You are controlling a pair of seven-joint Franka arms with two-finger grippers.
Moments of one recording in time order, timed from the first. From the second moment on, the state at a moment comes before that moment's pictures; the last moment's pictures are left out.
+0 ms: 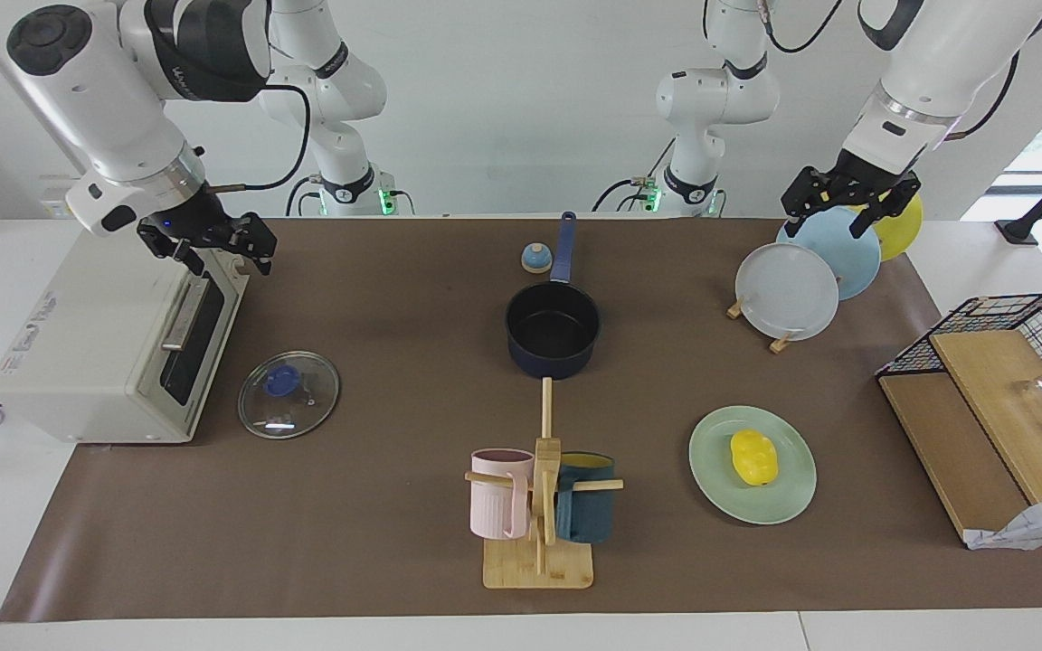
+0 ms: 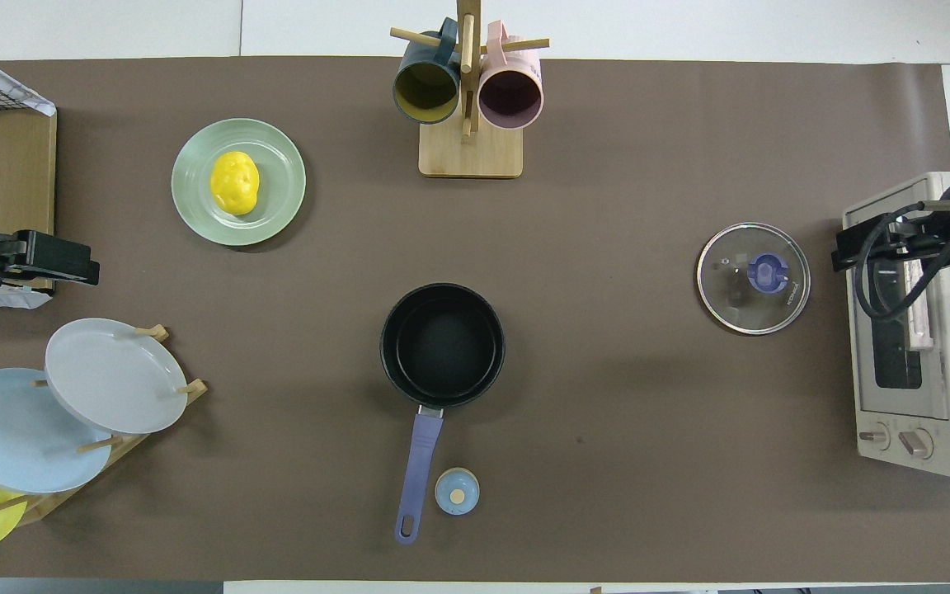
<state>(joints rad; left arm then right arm) -0.09 -0.07 -0.02 -1.62 -0.04 1.54 -0.04 0.04 0.03 -0.08 -1.63 0.03 1.56 0.01</state>
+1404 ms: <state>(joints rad) -0.09 0.38 -0.02 -1.45 -0.07 1.85 -0.01 0.02 0.11 -0.05 -1.67 0.02 1.74 -0.04</state>
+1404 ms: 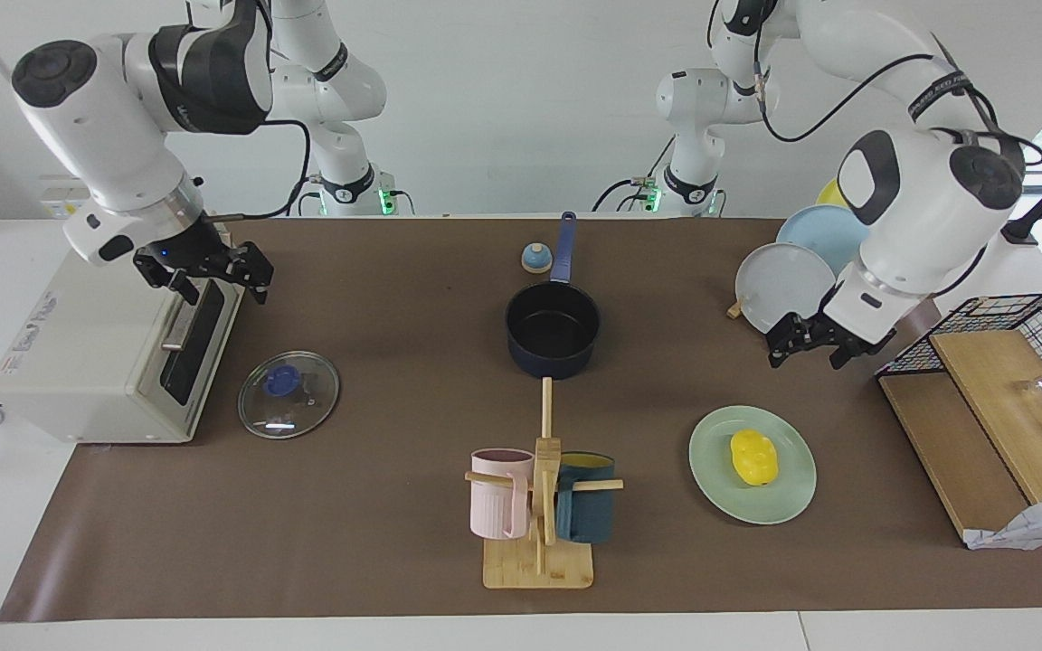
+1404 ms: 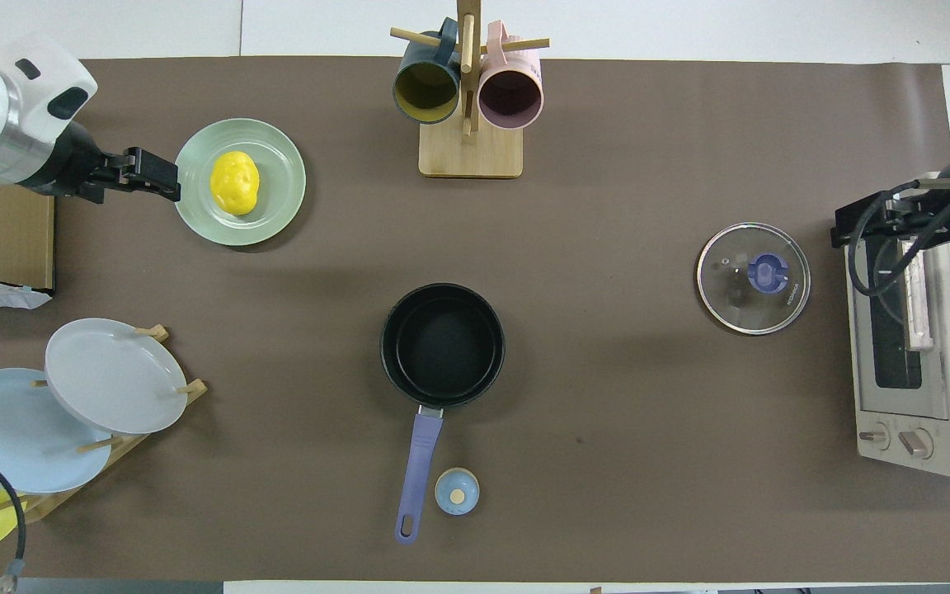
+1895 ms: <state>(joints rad) -0.13 0.59 -0.03 -1.41 -0.02 2.01 -0.01 0.02 0.12 -0.05 -1.94 -0.01 2.06 -0.18</state>
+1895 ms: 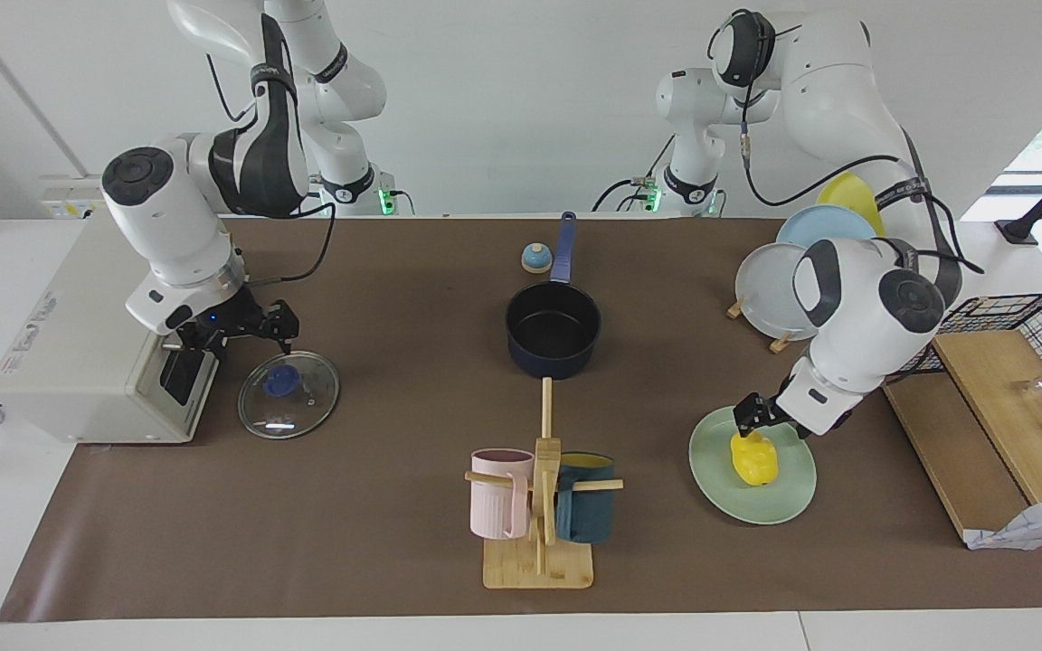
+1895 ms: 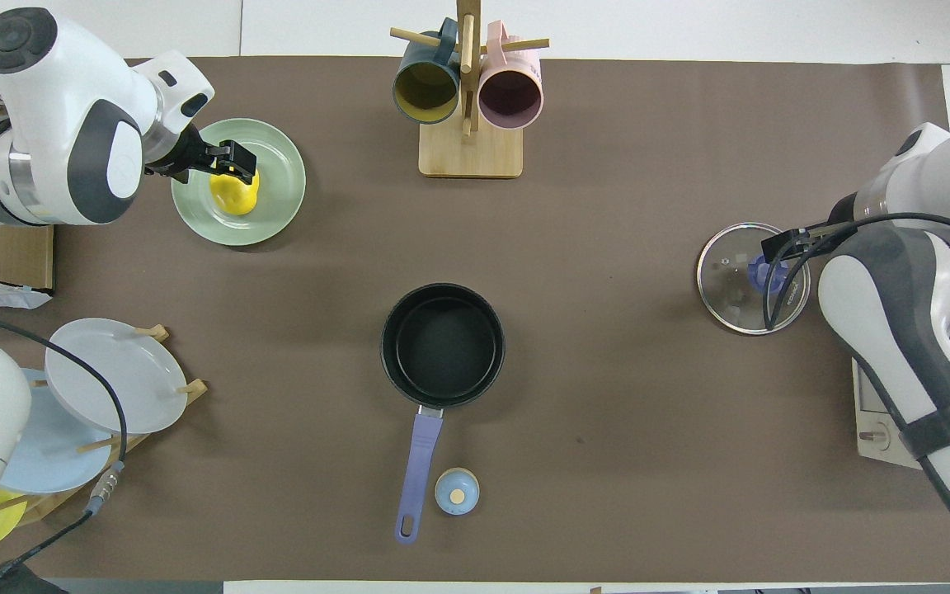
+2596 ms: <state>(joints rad) -0.14 0.61 -0.03 -1.45 0.04 2.13 -0.01 0.02 0.12 -0.05 -2.06 -0.01 2.25 -0.18</state>
